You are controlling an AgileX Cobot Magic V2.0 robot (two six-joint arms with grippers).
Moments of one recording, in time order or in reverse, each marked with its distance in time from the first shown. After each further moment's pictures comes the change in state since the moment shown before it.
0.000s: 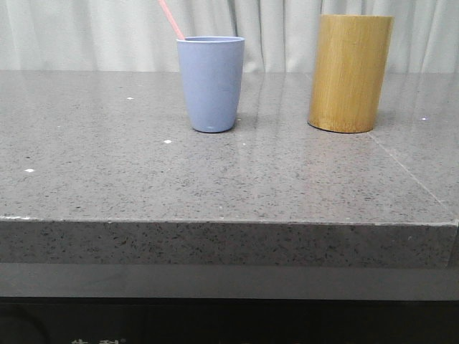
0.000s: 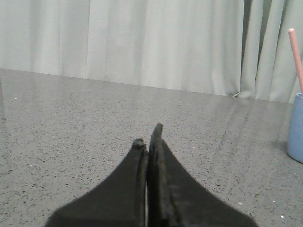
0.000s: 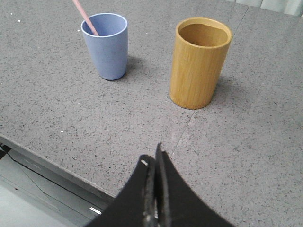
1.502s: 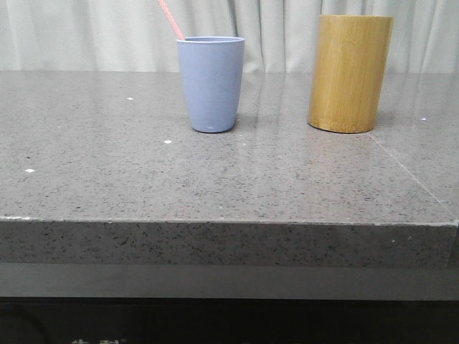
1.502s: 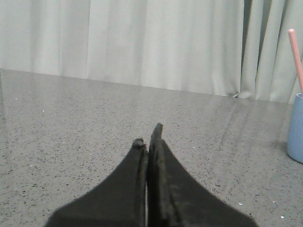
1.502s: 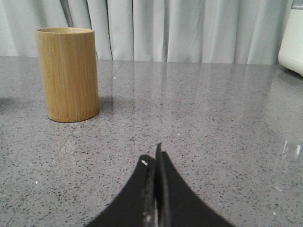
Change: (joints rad) left arm 0.000 0.000 0.000 -0.001 0.000 0.000; right arm -0.428 -0.560 0.848 -0.009 -0.723 0.000
